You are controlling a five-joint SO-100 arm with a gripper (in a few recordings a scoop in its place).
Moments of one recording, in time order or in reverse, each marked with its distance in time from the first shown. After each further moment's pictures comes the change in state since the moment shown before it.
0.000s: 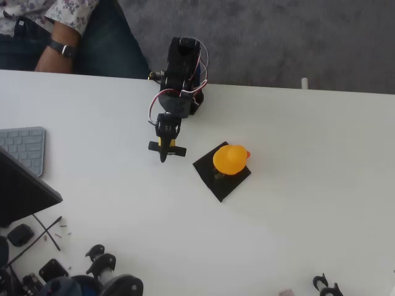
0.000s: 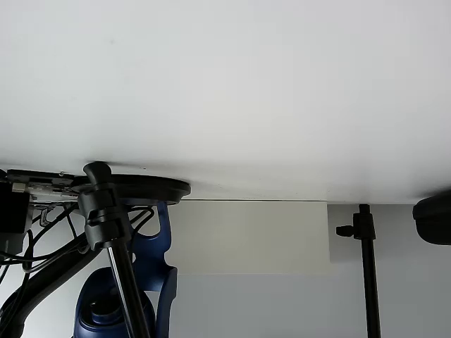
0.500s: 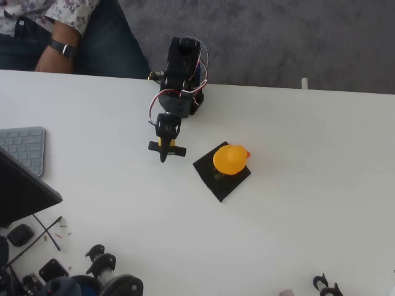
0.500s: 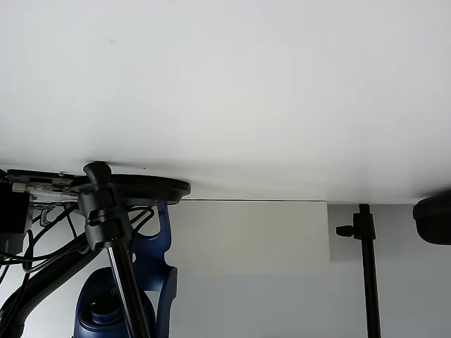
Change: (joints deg) arm 0.0 0.0 0.0 0.0 0.0
